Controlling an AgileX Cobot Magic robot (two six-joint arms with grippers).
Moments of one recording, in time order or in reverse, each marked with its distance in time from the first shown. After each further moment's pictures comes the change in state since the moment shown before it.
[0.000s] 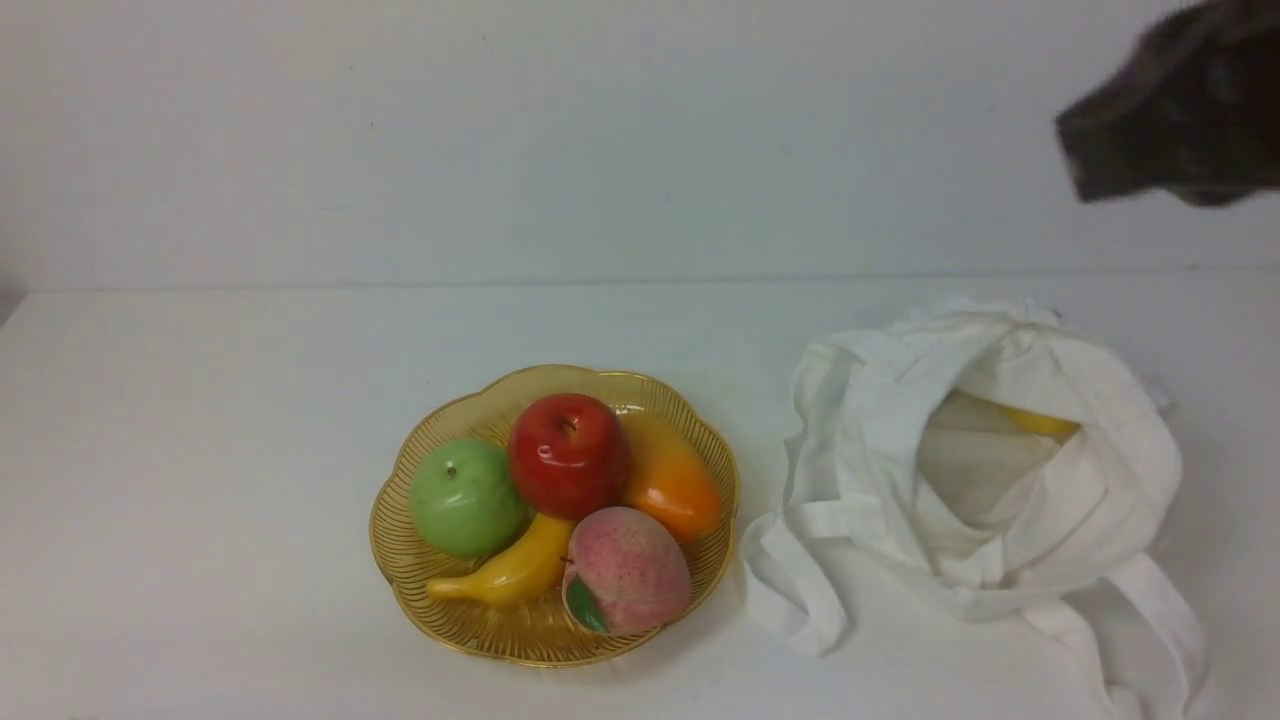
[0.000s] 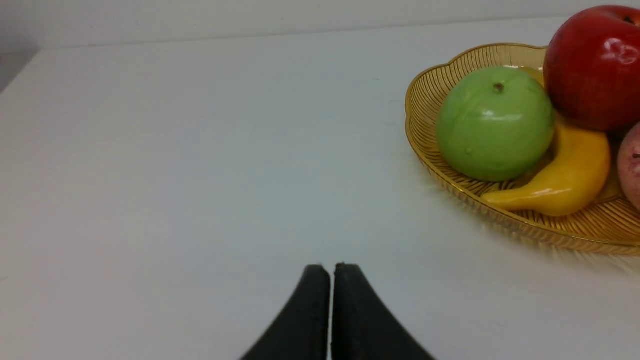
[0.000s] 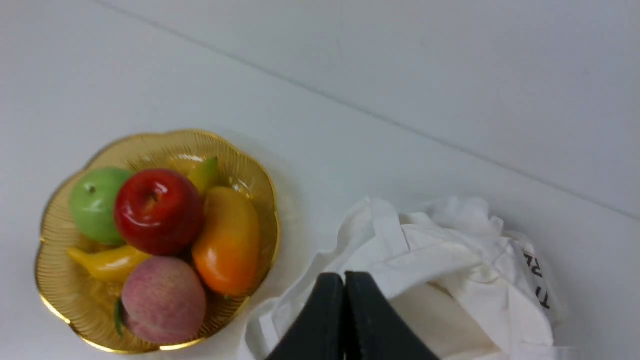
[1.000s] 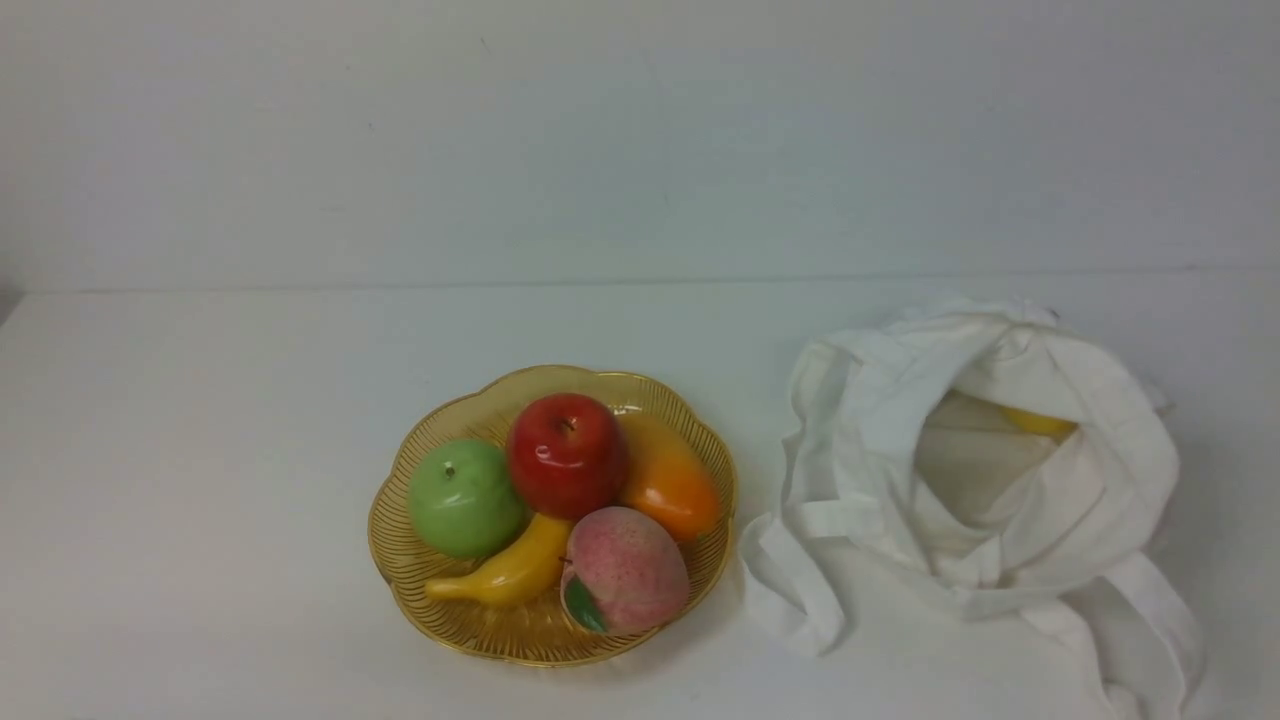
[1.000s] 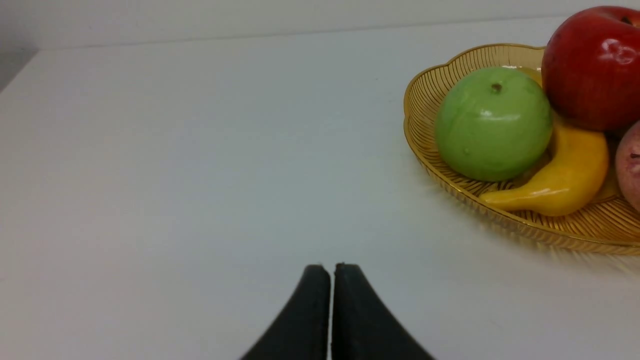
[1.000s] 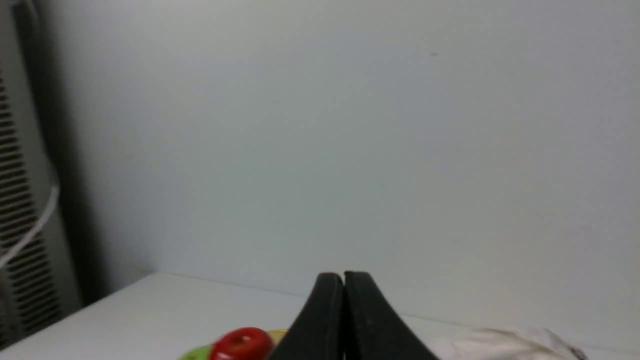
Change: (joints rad) right arm -0.118 -0.935 0.862 0.043 -0.582 0.074; left arm 0.000 0.000 0.000 0.000 0.000 0.000
